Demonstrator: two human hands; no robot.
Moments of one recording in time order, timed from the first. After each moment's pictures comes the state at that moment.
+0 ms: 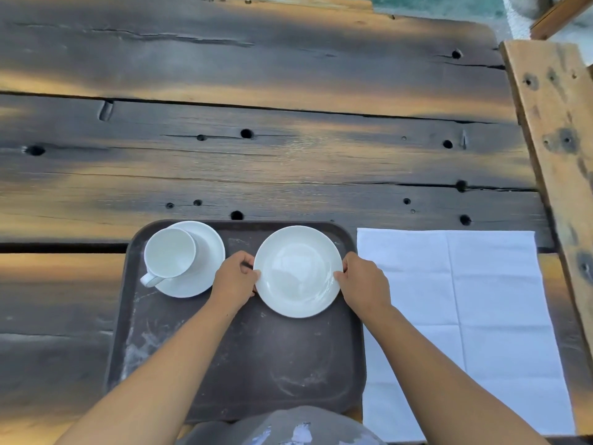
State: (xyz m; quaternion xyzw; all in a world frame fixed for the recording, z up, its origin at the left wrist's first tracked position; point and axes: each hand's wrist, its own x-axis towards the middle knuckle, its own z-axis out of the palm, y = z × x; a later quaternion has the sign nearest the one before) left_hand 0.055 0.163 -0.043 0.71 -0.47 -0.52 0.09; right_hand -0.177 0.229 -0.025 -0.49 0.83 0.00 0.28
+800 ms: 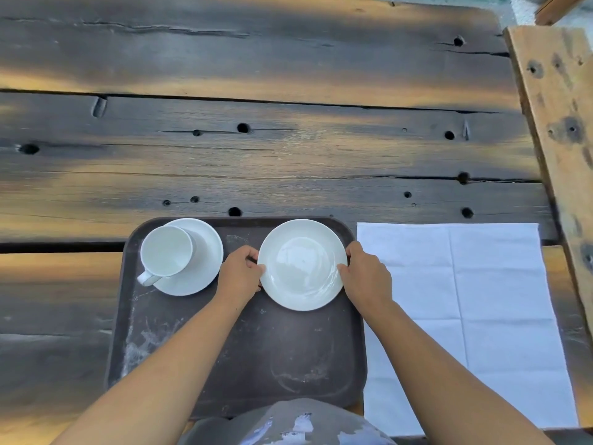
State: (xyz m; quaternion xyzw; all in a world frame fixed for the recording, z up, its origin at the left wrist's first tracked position) left_hand 0.043 0.160 -0.049 0.71 -0.49 -0.50 0.09; right_hand -0.185 0.231 -0.041 -0.48 0.84 -0.03 0.25
